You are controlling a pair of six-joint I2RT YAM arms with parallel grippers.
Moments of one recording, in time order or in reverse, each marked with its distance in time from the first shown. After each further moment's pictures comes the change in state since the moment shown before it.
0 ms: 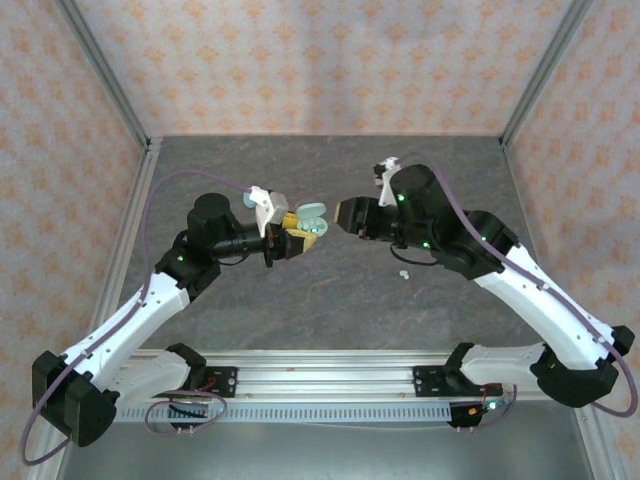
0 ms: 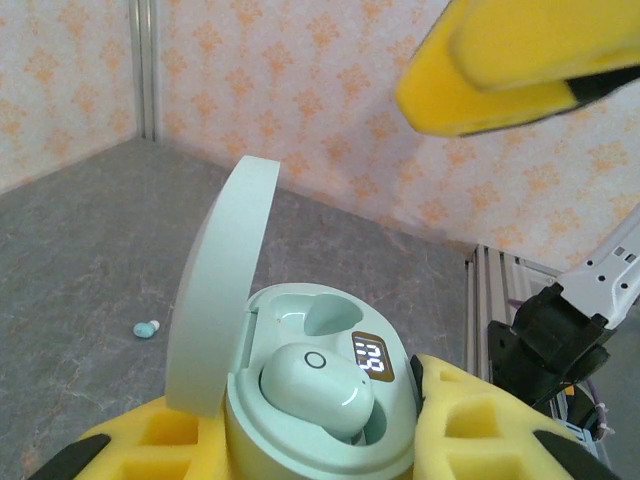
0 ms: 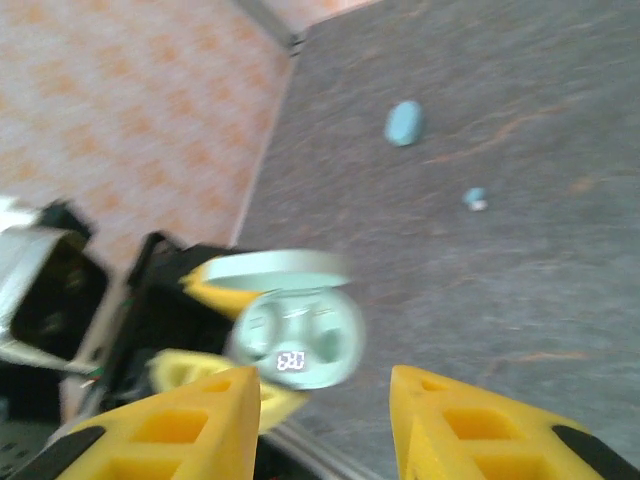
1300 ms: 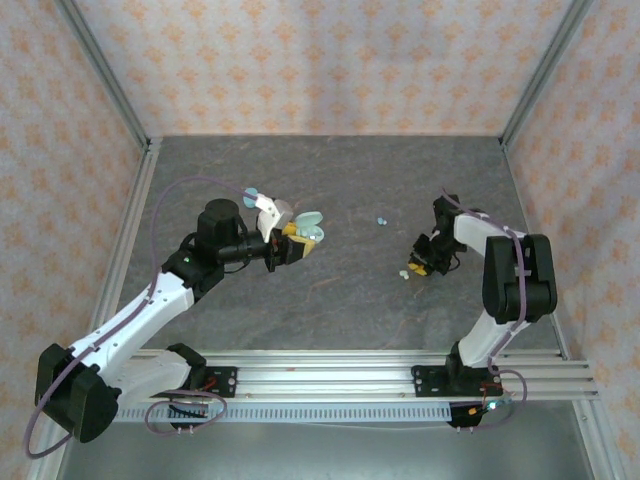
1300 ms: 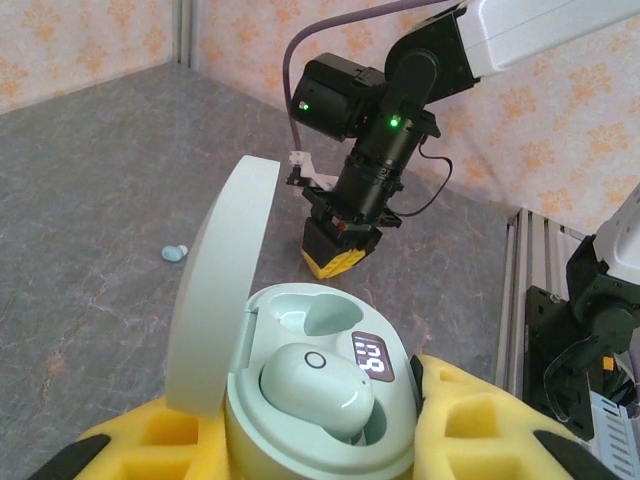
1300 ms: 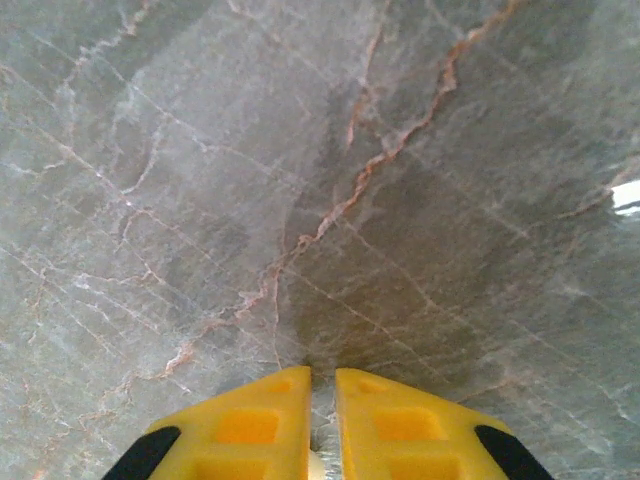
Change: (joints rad) left arm 0.000 0.023 -0.056 -0.060 -0.081 0.019; right arm -0.781 0.529 -0.561 0.143 -0.304 -0.177
